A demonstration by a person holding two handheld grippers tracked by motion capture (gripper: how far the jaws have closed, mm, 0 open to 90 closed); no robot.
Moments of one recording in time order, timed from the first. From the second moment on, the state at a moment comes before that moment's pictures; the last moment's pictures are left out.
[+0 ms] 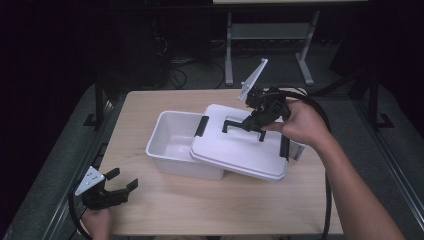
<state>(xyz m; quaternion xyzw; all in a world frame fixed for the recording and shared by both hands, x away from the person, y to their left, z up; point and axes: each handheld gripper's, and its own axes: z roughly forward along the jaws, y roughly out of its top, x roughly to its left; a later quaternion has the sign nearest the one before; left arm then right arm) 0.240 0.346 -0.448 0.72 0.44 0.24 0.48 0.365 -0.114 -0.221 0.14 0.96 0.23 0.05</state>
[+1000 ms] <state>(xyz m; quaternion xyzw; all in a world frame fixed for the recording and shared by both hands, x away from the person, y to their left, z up) 0.241 0.346 -0.448 0.72 0.44 0.24 0.48 0.330 -0.187 -0.245 0.17 0.95 0.24 0.05</state>
